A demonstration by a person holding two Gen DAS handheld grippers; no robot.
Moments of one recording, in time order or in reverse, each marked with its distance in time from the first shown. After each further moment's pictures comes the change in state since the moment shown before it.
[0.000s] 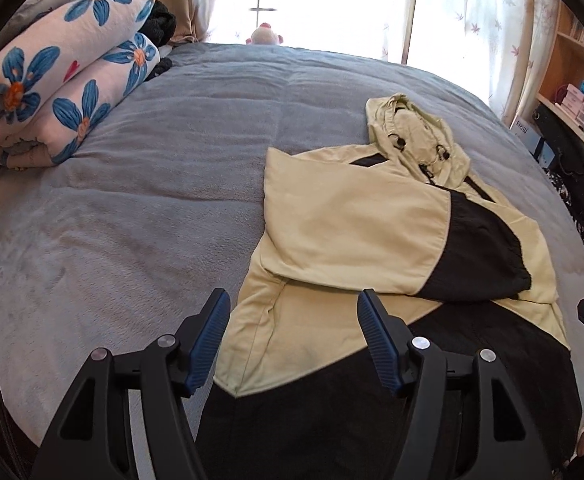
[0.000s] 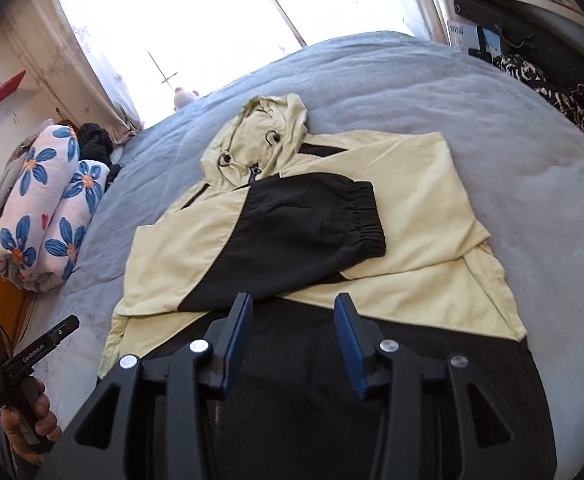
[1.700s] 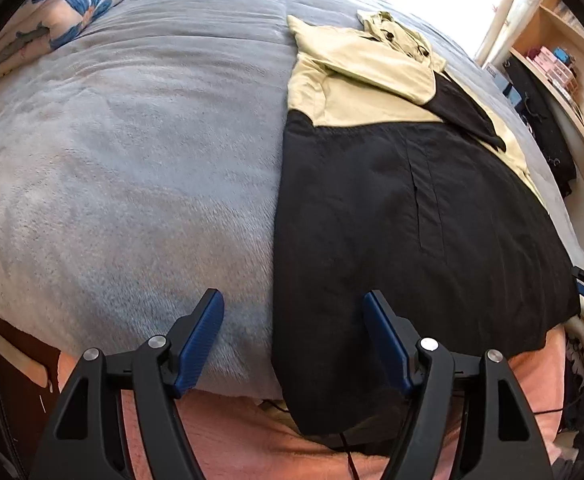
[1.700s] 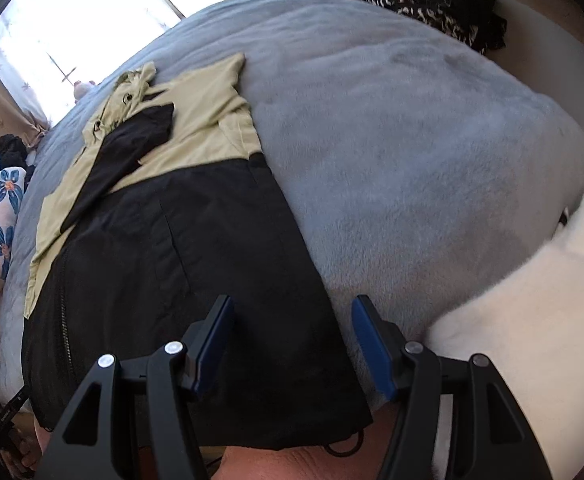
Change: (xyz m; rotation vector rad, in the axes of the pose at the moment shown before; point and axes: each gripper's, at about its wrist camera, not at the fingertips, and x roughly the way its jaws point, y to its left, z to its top) left arm -0.029 0.099 -0.182 -0.006 0.256 -0.176; right arm -0.073 -0.162 -0.122 0.184 0.190 -0.279
